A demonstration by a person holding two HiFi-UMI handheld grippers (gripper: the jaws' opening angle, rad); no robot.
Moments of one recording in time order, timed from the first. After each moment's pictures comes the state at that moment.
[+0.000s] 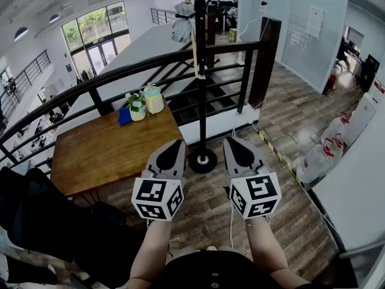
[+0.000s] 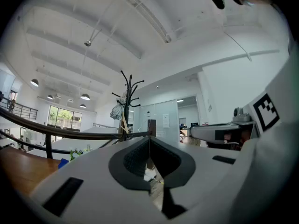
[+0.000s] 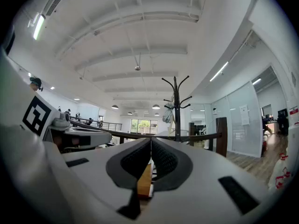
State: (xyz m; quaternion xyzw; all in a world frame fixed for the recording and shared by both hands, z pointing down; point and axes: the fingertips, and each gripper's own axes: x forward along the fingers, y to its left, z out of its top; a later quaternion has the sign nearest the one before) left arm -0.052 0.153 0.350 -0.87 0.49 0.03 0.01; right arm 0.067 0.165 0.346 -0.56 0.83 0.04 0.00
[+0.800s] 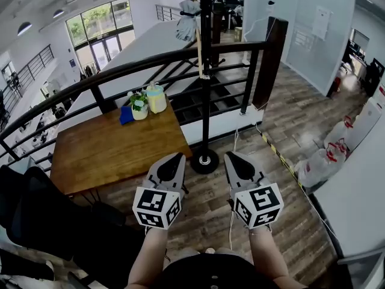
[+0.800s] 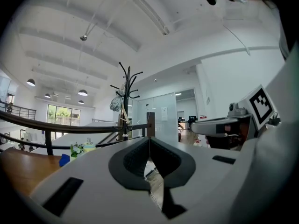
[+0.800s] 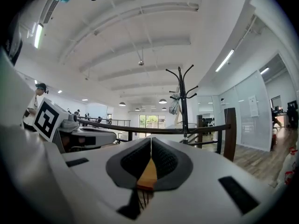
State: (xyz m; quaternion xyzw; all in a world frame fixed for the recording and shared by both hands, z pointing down) left arm -0.057 0.141 0.386 -0.88 0.48 -0.01 0.01; right arm 0.062 0.155 0.380 -0.51 0.86 0.01 -0.01
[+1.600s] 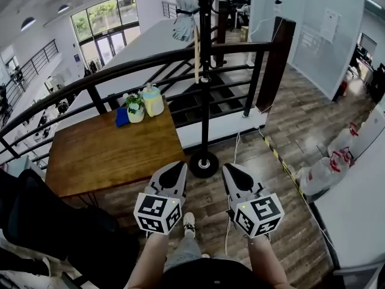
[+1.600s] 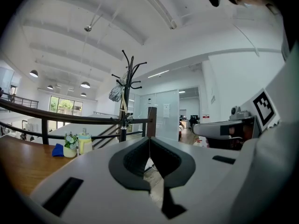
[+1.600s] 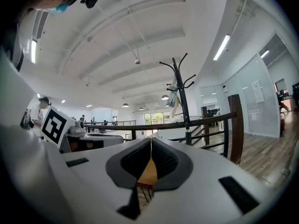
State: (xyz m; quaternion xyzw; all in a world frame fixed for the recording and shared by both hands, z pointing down) left arm -0.021 0.093 0.422 -0.87 0.49 -0.02 -0.04; right arm 0.091 0.112 0.414 -0.48 0.88 -0.04 0.00
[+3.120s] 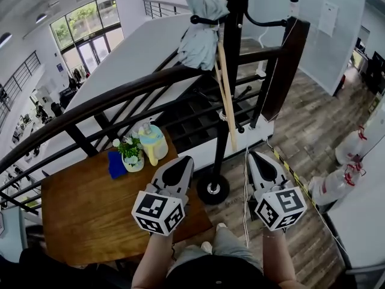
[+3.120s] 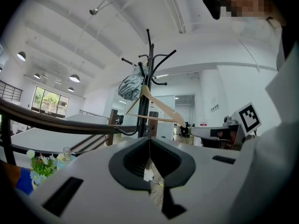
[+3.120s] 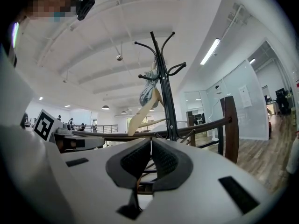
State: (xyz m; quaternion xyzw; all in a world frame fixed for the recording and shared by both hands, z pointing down) left arm -0.084 -0.219 0.387 -0.91 0.41 0.02 -0.05; right arm 0.073 -0.200 0.382 -0.57 0.82 -0.04 0.03
